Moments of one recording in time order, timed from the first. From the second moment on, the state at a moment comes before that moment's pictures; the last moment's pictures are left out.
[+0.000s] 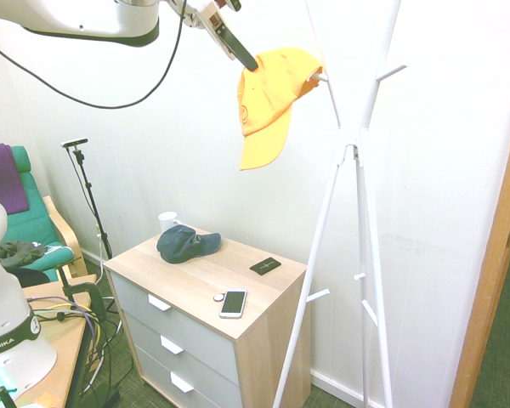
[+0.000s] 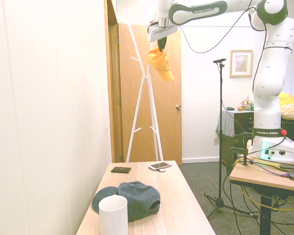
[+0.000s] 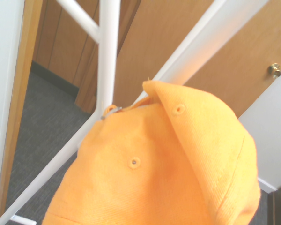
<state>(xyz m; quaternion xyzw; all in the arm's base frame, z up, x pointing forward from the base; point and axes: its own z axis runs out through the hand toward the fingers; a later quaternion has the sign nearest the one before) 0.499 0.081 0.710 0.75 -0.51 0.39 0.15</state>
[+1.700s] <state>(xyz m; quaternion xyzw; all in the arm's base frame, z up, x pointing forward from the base) 0.528 0.090 0.647 0.77 -0.50 0.36 0.15</state>
